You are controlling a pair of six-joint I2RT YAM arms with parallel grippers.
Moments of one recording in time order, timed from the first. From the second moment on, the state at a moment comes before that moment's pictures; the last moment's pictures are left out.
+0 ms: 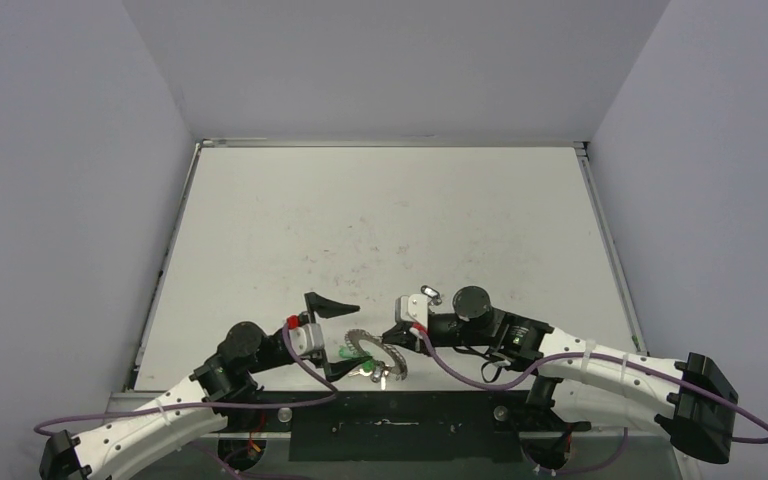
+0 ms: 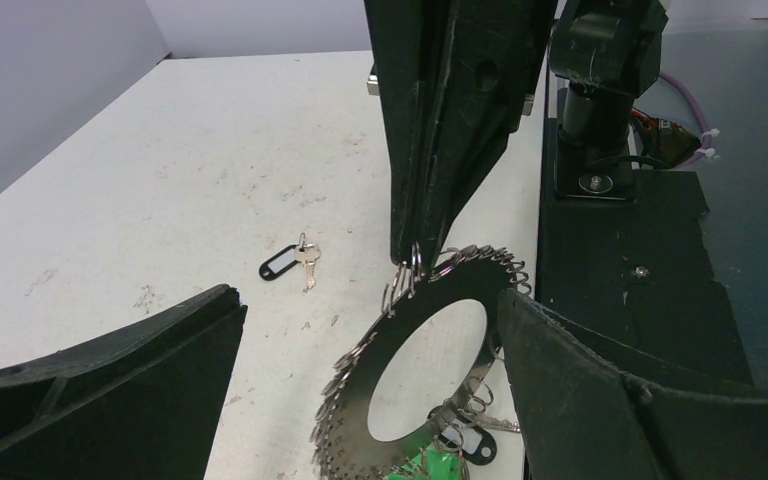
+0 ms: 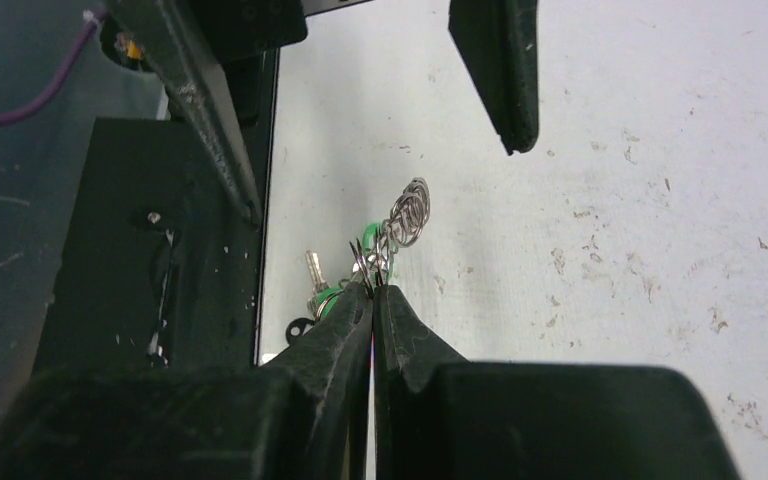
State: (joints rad) left arm -0.93 0.38 0.14 0.31 0.38 0.10; right arm 1.05 0.95 0.52 0.10 -0.45 -0.29
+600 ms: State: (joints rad) left arm -0.93 0.56 0.29 0.18 0.16 -0.18; right arm 0.71 0.99 0.41 0.30 -0.35 0.33
